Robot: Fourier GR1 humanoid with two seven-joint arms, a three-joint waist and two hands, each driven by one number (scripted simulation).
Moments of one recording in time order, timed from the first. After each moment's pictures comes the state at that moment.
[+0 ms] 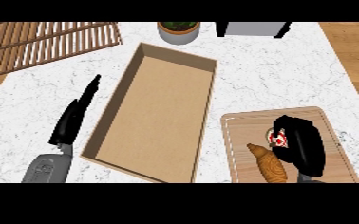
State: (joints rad) left arm -0.15 0.19 0.03 -1.32 -0.29 -0.05 -0.06; right arm 0.02 -0.10 -0.08 -1.33 1.11 -0.56 -0.36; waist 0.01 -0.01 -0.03
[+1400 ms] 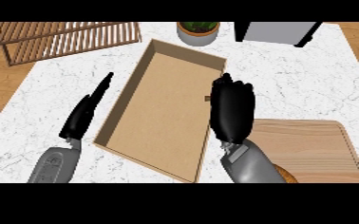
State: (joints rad) left arm -0.20 0.18 -0.01 -1.30 -0.30 -0.09 -0.05; right arm -0.39 0.00 0.49 -1.53 1.55 -0.05 0.83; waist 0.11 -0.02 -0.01
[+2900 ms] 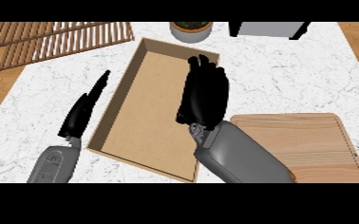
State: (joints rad) left arm -0.21 0.17 0.01 -1.28 -0.30 -0.06 -0.05; right arm -0.70 -0.01 0.61 -1.45 1.05 0.00 1.21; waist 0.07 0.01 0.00
